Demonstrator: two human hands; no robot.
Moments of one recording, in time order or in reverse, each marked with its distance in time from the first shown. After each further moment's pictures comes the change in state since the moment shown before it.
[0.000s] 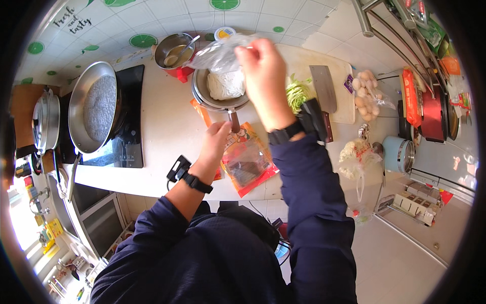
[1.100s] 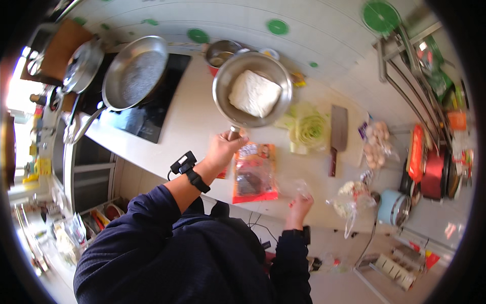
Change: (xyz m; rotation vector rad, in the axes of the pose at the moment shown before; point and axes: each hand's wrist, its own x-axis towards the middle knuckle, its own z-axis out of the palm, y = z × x) left_hand -0.055 0.035 -0.011 -0.212 0.004 0.081; right_hand -0.282 0.178 -0.189 0.045 0.354 1.012
